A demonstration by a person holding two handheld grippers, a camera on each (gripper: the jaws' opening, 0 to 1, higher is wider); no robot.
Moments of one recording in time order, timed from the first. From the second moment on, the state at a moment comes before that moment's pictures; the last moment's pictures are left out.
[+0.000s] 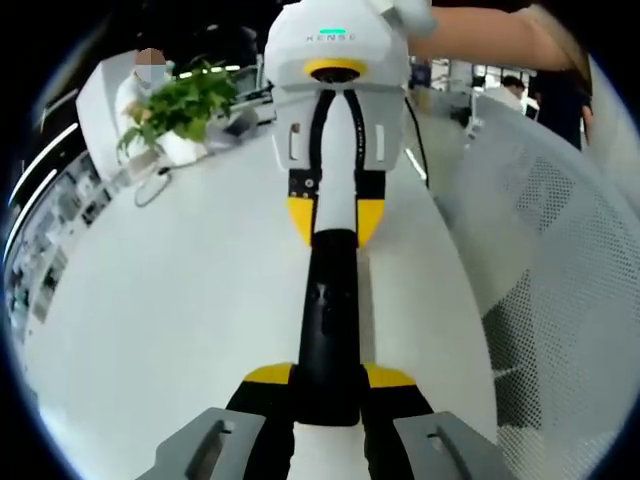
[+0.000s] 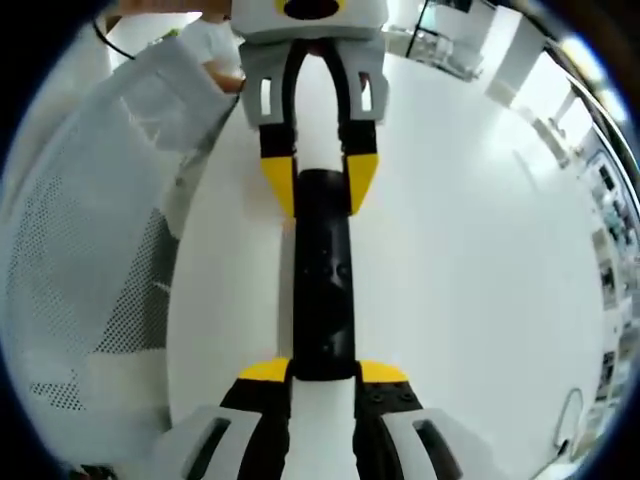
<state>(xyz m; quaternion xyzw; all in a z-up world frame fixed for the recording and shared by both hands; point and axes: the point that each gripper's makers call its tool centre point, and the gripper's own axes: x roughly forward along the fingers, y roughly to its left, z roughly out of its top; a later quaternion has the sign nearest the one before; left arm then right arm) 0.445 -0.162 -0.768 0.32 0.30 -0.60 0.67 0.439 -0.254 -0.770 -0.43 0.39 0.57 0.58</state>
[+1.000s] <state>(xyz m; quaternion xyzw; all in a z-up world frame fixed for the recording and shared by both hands) 0.520 -0.164 -0.746 0.34 0.28 -0.59 0.68 0.511 -0.257 -0.746 -0.44 0.37 0.56 0.60</state>
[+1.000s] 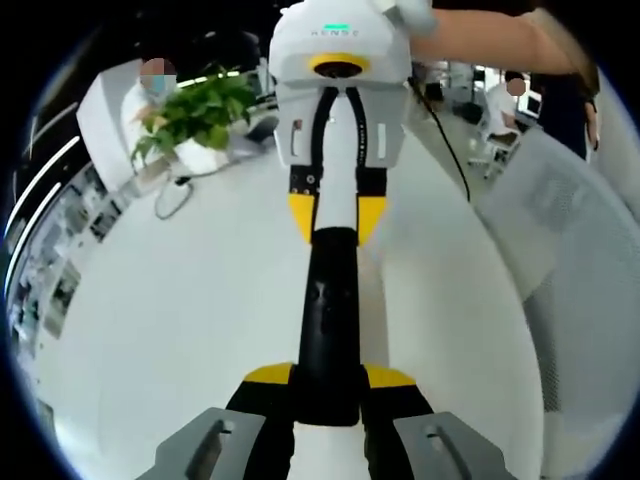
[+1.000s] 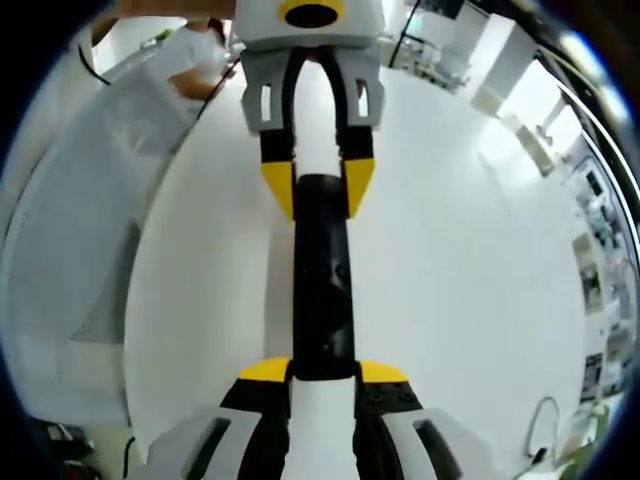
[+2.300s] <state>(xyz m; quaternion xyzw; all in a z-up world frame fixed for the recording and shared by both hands) 0.602 -0.165 -0.764 0.37 0.30 -0.57 0.67 0.595 -0.255 -0.765 -0.45 0.35 0.55 0.61</state>
